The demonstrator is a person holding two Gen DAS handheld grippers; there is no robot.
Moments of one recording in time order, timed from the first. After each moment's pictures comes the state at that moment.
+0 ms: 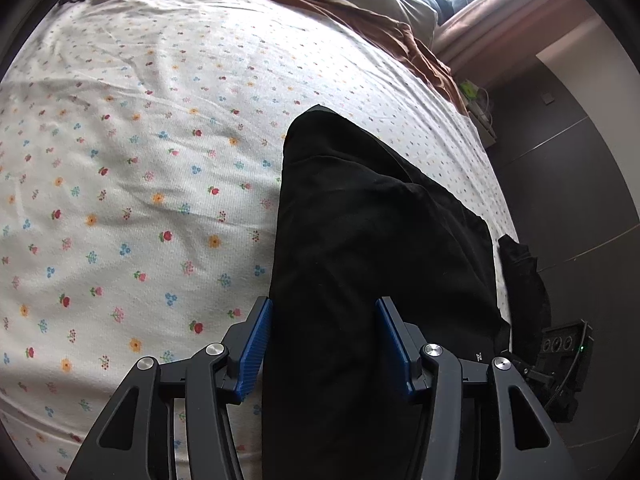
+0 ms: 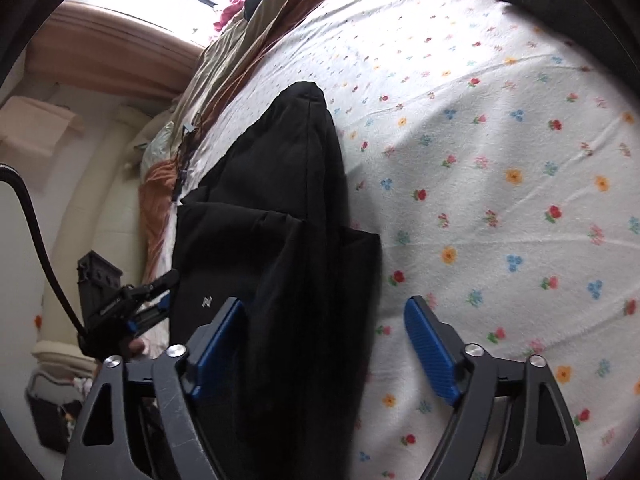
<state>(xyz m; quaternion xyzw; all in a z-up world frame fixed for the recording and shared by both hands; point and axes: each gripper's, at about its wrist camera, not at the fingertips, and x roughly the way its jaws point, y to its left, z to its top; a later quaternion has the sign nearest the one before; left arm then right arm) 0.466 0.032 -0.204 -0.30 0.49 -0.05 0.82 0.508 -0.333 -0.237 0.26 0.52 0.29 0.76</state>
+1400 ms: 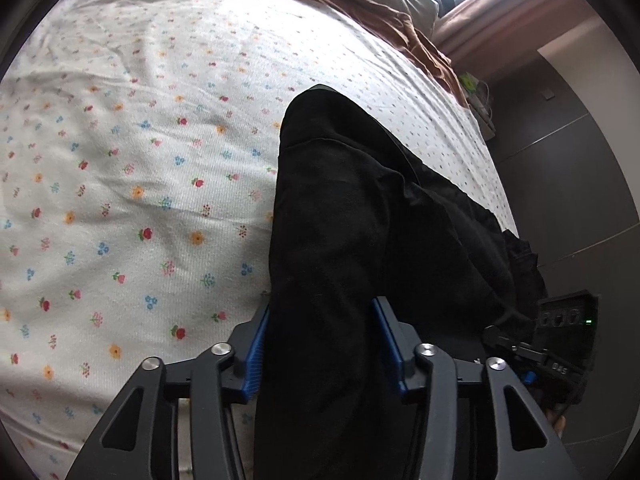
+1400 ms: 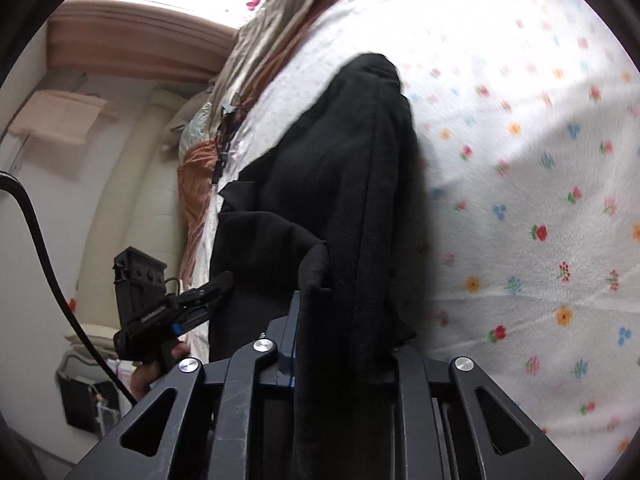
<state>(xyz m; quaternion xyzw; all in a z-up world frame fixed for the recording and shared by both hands) 0.471 0.023 -0.207 -0.30 0.50 -0.06 0.81 0.521 -0.294 -0.216 0.27 0.52 0.36 0.72</state>
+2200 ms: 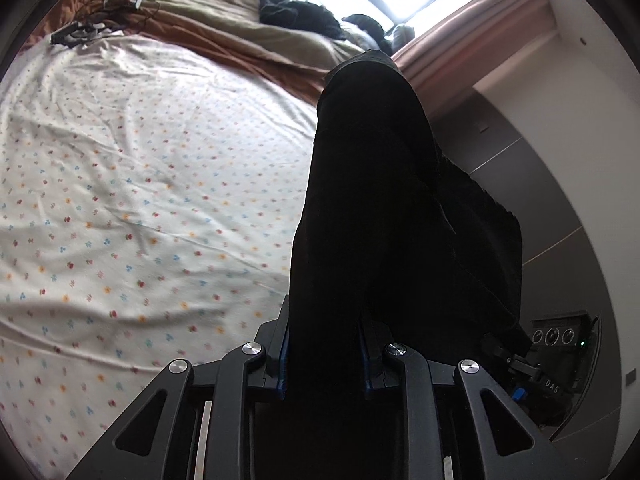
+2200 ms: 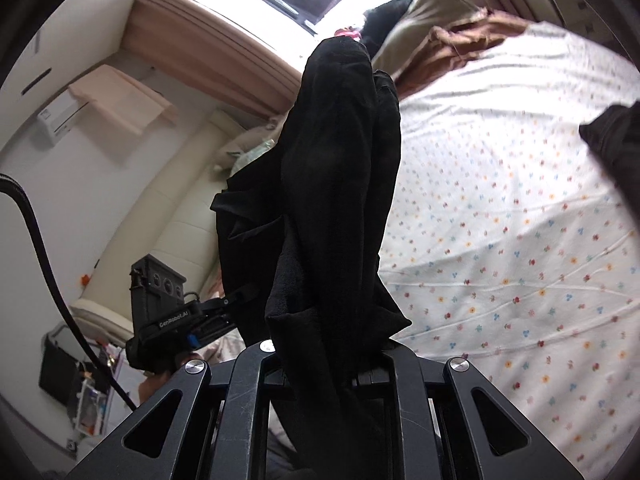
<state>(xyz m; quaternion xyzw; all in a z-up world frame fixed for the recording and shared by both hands) 0.378 -0.006 -0.087 -0.33 0.39 -0.11 0.85 0.421 -0.329 -0.079 0.24 0.39 0.39 0.80</state>
